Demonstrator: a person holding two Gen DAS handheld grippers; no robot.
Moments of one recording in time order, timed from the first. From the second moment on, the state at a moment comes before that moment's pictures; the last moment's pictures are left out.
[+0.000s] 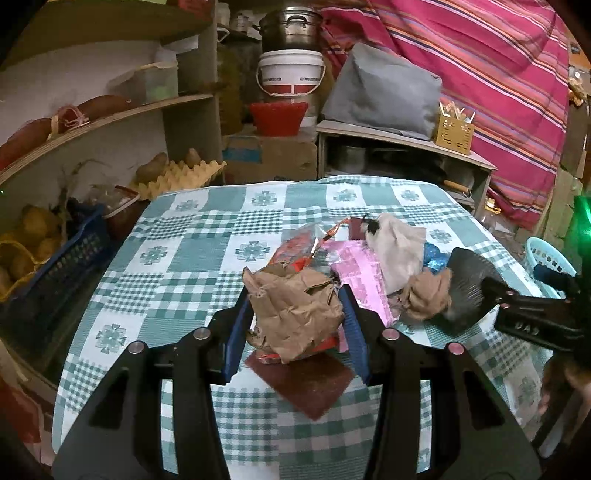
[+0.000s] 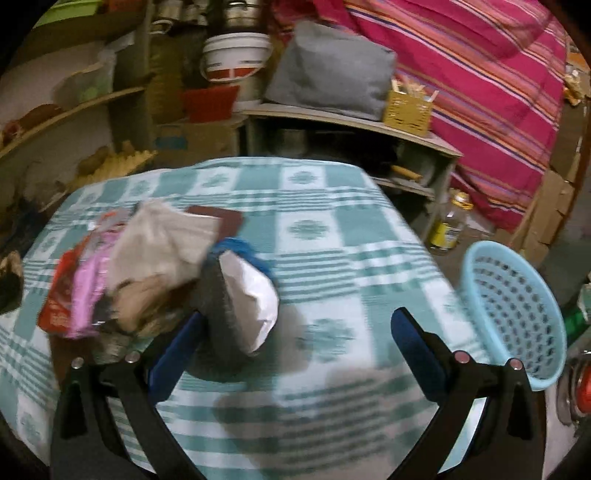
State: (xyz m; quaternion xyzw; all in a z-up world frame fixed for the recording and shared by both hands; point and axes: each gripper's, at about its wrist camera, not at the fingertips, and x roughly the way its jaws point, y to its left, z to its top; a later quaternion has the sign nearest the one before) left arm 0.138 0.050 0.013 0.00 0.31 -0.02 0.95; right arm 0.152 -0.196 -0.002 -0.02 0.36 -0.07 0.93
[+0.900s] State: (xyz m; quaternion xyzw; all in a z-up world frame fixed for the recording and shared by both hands) left arm 0.155 0.016 0.008 0.01 0.34 -0.05 0.94; right arm 0.189 -0.213 -0.041 -0.07 0.41 0.09 0.90
